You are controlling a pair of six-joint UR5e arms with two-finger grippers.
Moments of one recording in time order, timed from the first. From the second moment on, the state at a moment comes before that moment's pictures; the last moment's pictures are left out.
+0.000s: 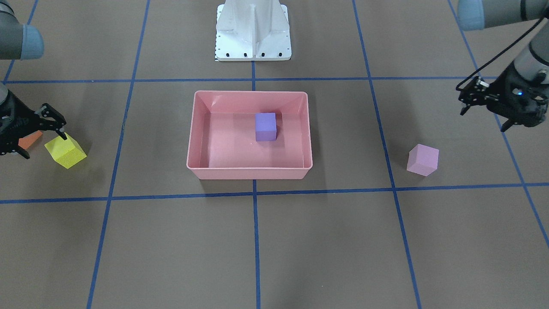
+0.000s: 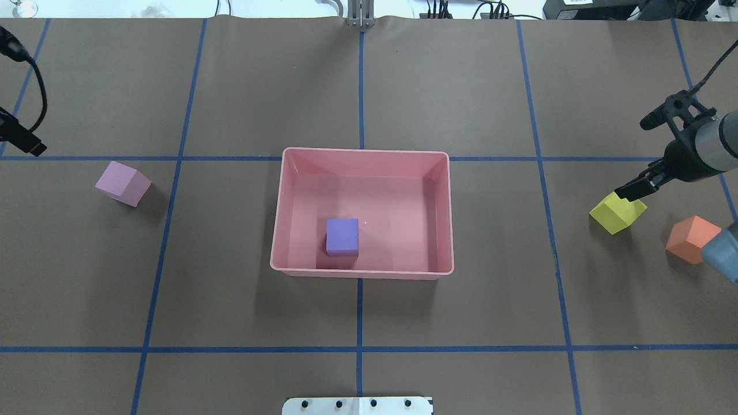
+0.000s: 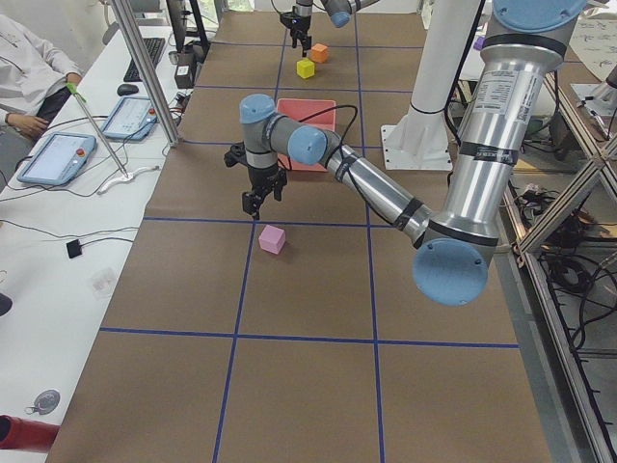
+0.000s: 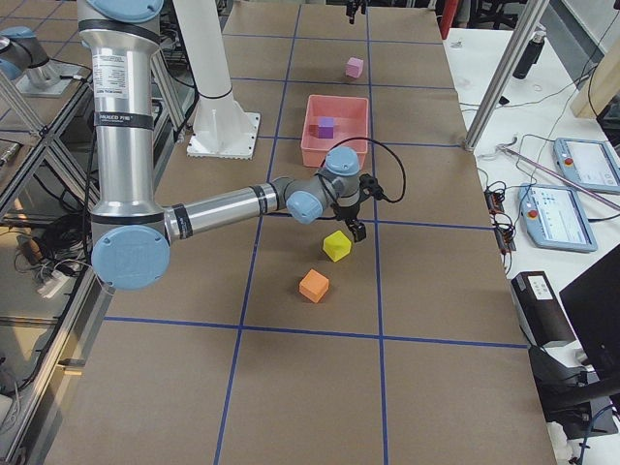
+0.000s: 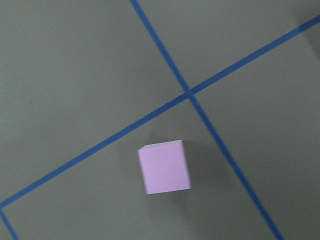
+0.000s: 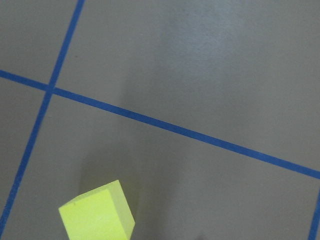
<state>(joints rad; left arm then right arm) -1.19 -1.76 -1.93 -1.37 -2.21 0.11 1.00 -1.58 1.79 -1.14 2.13 0.23</state>
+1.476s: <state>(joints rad) -1.23 -1.72 -1.87 -1.44 -2.26 0.15 0.92 -1.47 1.74 -1.18 2.21 0.44</state>
